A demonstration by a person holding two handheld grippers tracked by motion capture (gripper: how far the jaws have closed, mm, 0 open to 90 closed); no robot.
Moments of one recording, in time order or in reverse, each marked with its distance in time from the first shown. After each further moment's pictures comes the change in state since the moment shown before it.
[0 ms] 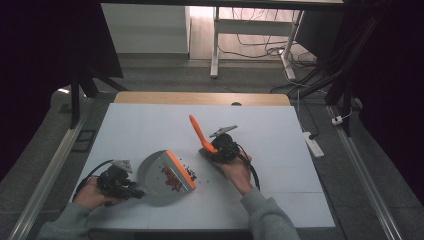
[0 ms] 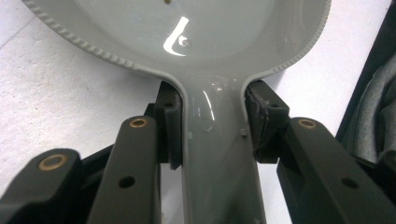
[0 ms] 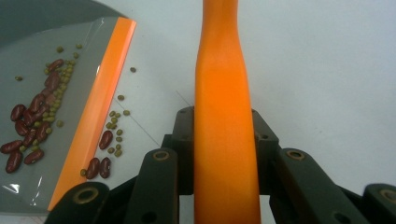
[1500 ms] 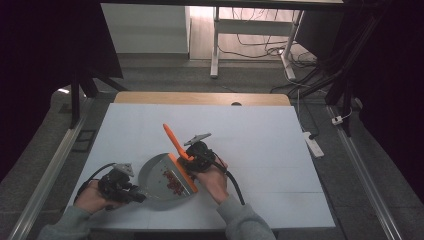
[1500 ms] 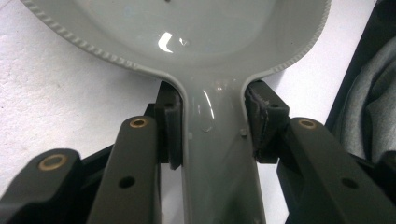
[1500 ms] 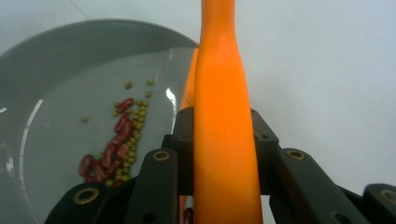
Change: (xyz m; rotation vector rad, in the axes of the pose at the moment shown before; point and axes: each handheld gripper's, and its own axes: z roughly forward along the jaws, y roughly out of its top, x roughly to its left) left arm -0.009 -0.001 0.003 0.012 -0.012 0.009; right arm 0.067 0.016 0.029 -0.008 0.049 -0.023
